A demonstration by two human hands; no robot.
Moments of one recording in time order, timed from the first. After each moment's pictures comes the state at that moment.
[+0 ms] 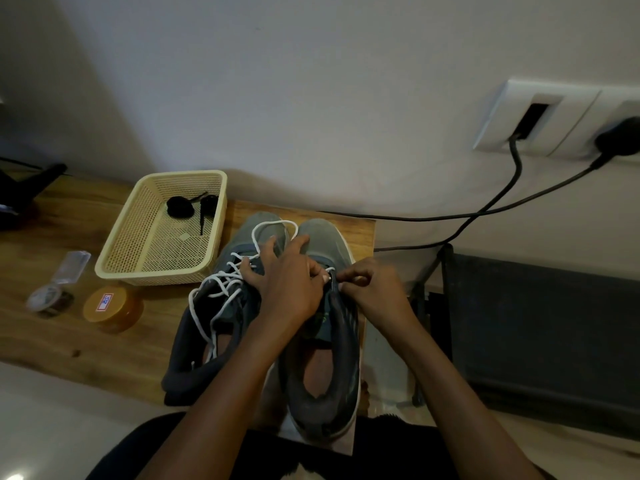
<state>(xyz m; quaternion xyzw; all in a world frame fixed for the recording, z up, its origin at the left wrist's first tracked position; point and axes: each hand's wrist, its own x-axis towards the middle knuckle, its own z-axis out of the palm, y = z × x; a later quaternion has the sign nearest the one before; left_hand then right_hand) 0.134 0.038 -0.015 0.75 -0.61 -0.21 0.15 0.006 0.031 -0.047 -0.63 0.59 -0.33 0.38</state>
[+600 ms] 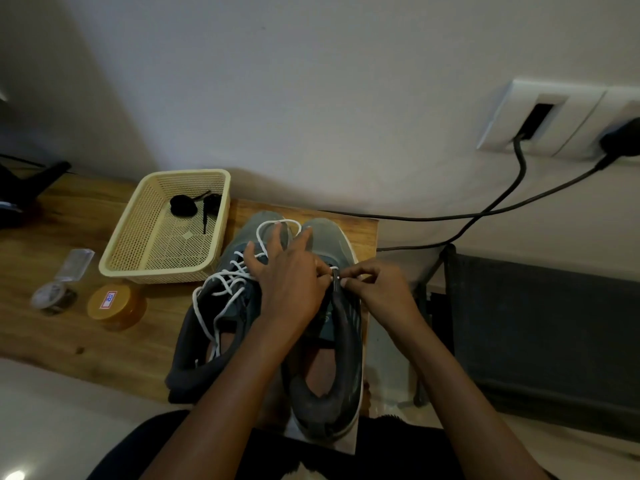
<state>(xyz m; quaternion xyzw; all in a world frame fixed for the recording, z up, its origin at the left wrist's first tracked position) 0.134 0.041 -0.004 0.73 -0.67 -0.13 0.09 0.005 0.033 -0.042 -0.59 0.60 -0.33 0.43</state>
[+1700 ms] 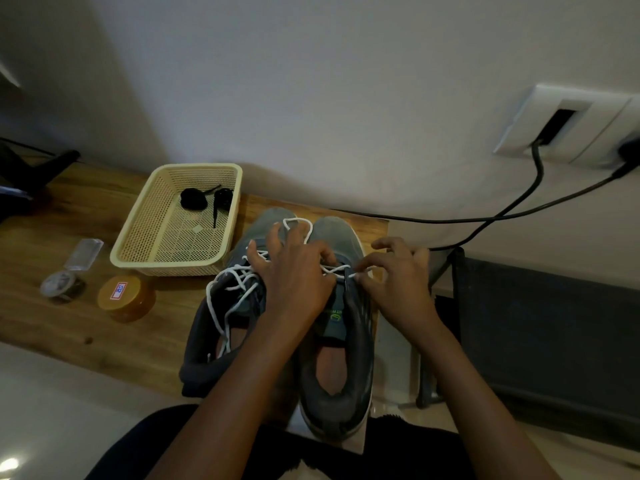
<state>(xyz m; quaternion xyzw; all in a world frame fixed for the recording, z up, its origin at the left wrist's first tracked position) 0.144 0.042 -0.003 0.74 -0.64 -0.14 0.12 0.002 0.034 -0.036 -0.72 0.62 -0.26 0.17</state>
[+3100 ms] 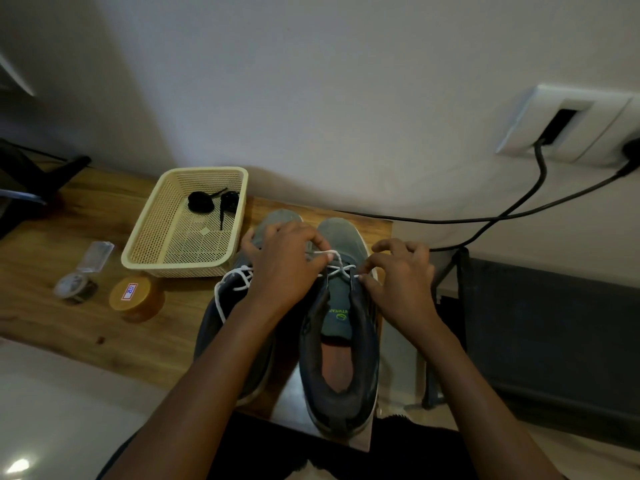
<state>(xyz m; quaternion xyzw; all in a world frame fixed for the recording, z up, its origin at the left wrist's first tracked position) 0.170 0.034 0.003 0.70 -0.66 -0.16 0.23 0.009 0.037 -0.029 -0.73 0.64 -0.21 0.13</state>
